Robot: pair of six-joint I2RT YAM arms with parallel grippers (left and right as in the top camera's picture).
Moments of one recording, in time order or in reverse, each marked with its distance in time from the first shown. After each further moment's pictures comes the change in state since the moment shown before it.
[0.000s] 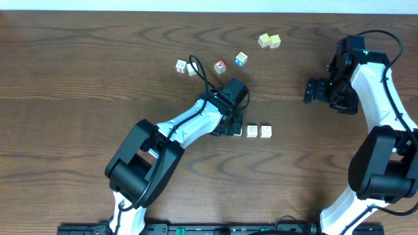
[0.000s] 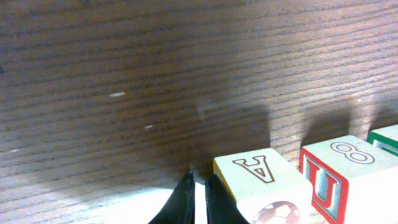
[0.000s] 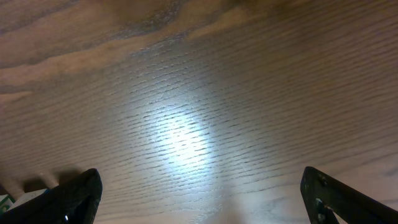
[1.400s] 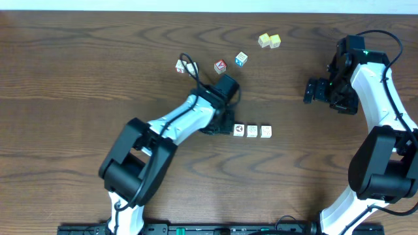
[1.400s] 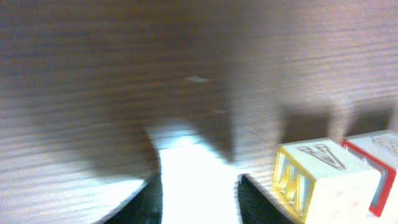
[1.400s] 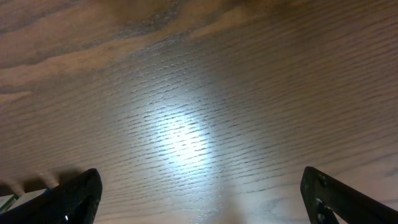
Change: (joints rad) left arm 0.067 -0.024 0.000 -0.087 0.014 0.005; right arm 0.000 0.000 0.000 0.000 0.000 0.000
